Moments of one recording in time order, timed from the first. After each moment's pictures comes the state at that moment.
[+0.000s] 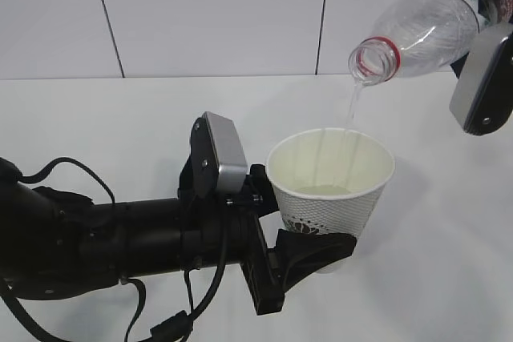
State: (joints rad) left arm -0.74 1.94 -0.70 0.67 -1.11 -0.34; right arm 0.07 1.32 -0.62 -0.62 -0.72 -1.05
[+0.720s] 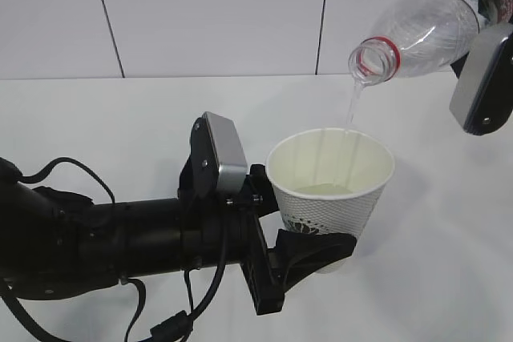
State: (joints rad) left arm -0.74 1.94 -0.70 0.67 -1.11 -0.34; right arm 0.07 1.32 -0.62 -0.62 -0.72 -1.06
